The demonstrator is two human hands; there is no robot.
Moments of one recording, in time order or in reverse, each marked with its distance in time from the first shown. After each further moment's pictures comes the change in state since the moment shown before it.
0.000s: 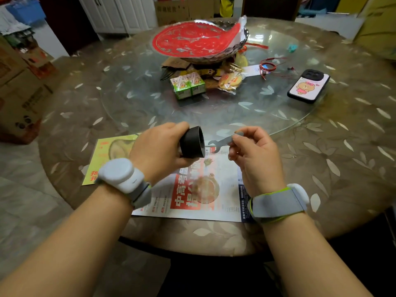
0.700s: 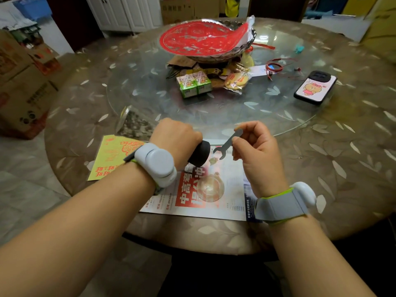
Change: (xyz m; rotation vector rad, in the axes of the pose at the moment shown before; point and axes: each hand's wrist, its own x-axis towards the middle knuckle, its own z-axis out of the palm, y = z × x) left_hand 0.025 0.014 -0.005 0.627 -0.336 0.137; right_hand -0.002 0.001 0.005 -0.235 -0.123 -0.207
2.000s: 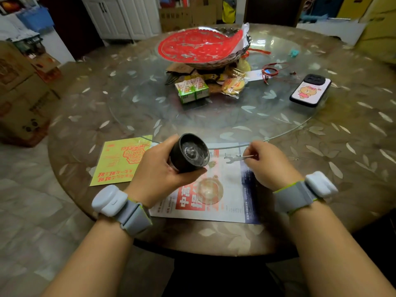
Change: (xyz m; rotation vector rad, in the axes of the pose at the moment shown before) left_hand -0.060 0.010 0.025 -1.304 0.444 -0.182; right_hand 0.023 0.015 -0.045 -1.042 -0.209 0.102
